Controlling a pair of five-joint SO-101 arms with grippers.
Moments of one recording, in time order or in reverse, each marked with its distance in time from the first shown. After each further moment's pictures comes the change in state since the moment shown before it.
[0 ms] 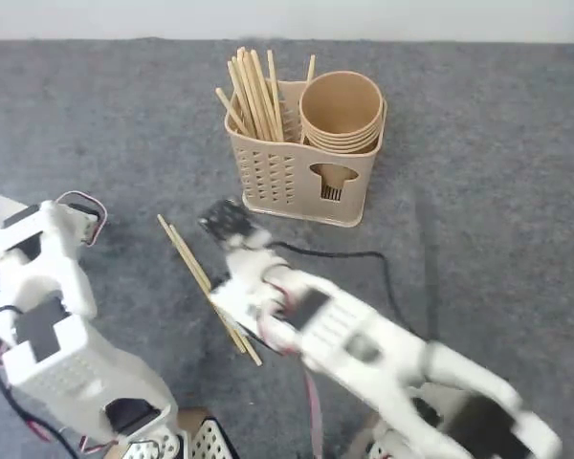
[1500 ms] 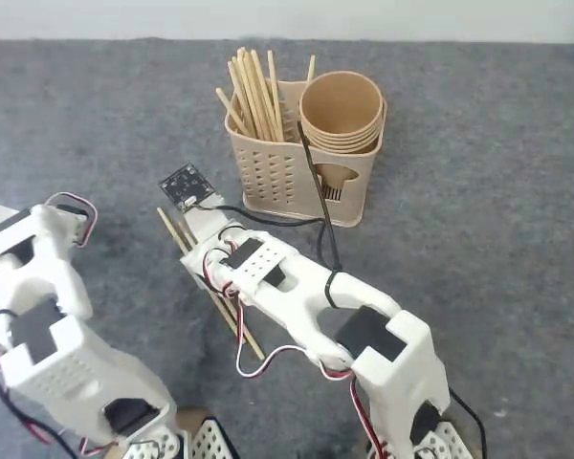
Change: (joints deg) left arm -2.0 0.0 0.0 -2.2 1.3; right arm 3.0 36.5 -30.9 -1.2 2.5
